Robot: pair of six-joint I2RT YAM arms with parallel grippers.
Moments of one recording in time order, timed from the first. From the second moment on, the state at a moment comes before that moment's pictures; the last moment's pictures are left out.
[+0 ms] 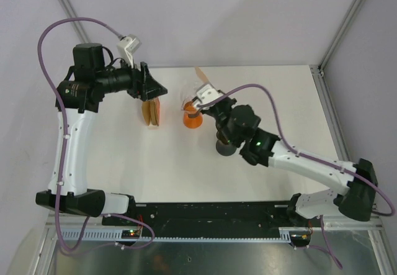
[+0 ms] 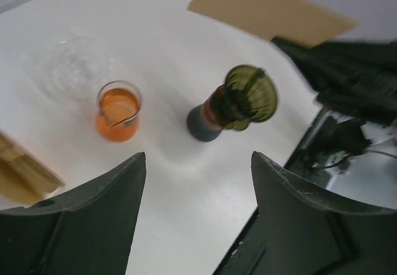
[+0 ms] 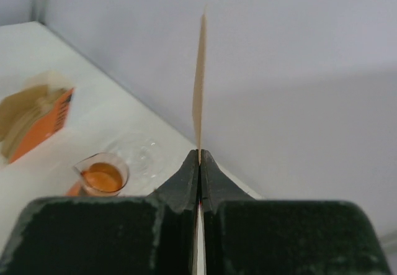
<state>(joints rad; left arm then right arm) -0.10 1.33 1.80 -1.02 0.76 0.07 1.01 1.28 1.16 0.26 0.48 -0.56</state>
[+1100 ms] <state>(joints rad) -0.13 1.36 1.71 -0.82 0.89 -0.24 1.26 1.73 1.13 1.27 0.89 -1.79</state>
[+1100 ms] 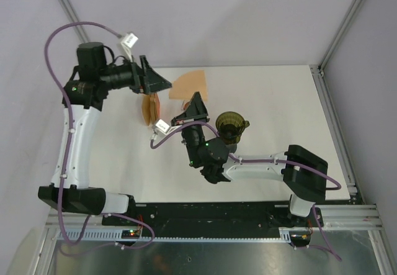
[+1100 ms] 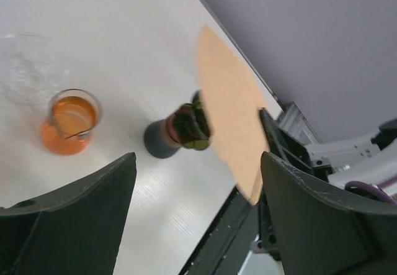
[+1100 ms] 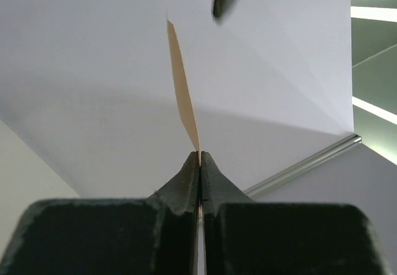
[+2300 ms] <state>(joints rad) -0.24 1.38 1.69 -0.77 1.00 -0.24 1.26 1.75 1.14 1.28 0.90 -1.83</state>
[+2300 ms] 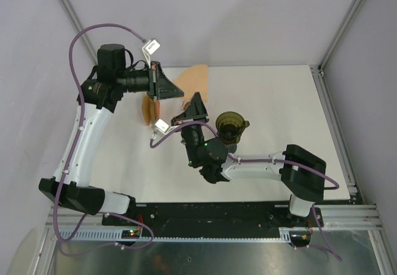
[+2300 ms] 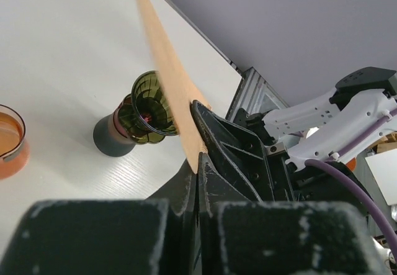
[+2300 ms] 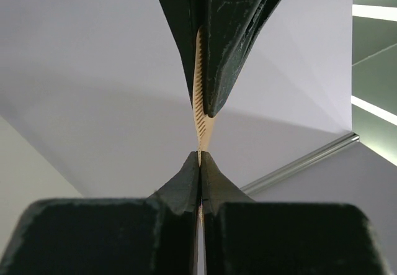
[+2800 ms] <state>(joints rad) -0.24 1.39 1.67 -0.76 0.87 -0.10 1.26 1.72 1.13 1.08 0.96 -1.52</state>
